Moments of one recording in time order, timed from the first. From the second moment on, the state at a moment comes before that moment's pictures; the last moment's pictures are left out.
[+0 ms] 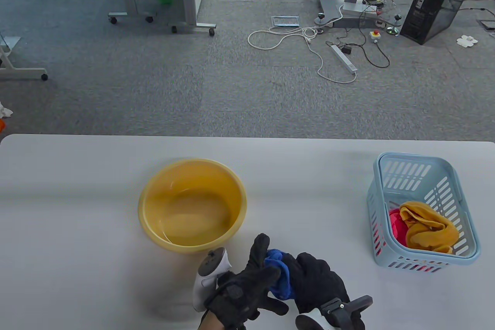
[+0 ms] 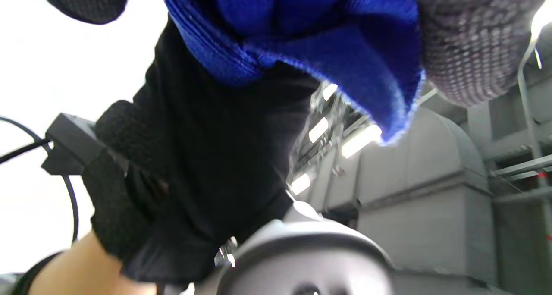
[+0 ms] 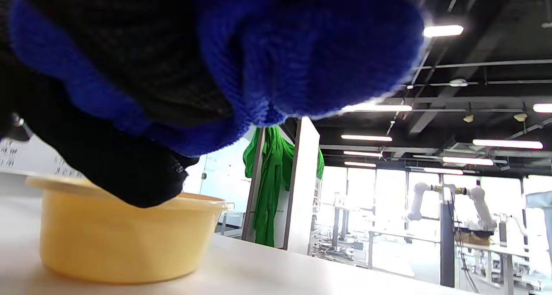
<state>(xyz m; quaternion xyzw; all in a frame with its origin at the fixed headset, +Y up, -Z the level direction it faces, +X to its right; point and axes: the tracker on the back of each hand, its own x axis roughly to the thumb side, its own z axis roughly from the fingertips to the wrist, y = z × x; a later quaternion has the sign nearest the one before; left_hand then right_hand) -0.059 -0.730 -0.230 -0.35 -0.19 0.75 0.53 0.113 -0.675 -0.173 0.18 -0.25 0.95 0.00</state>
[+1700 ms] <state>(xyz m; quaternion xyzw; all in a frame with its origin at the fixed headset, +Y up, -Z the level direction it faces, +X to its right) -0.063 -0.700 -0.235 0.06 -0.31 0.63 0.71 0.158 -0.714 -0.219 0.17 0.19 0.75 0.61</state>
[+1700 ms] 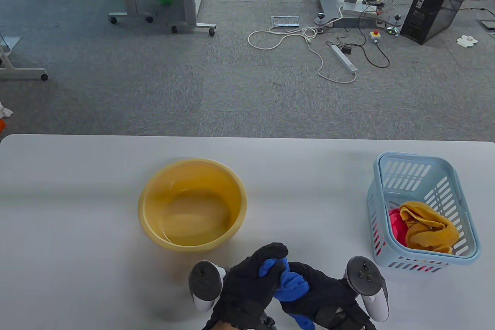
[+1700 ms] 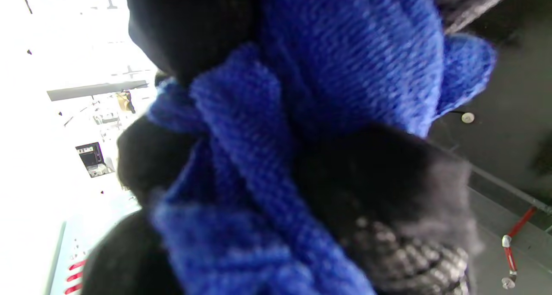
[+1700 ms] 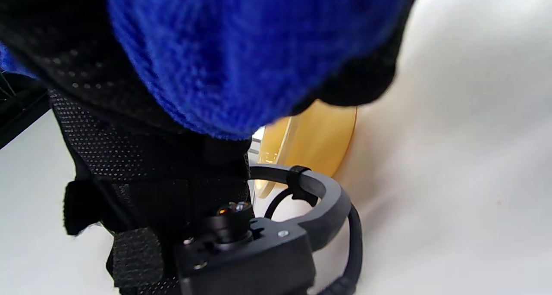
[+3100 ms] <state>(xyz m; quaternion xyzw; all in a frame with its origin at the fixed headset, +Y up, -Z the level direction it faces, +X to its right) -0.066 -0.676 -0.232 0.05 -0.37 0.59 0.72 0.126 -0.753 -0.221 0.28 0.38 0.56 0.68</state>
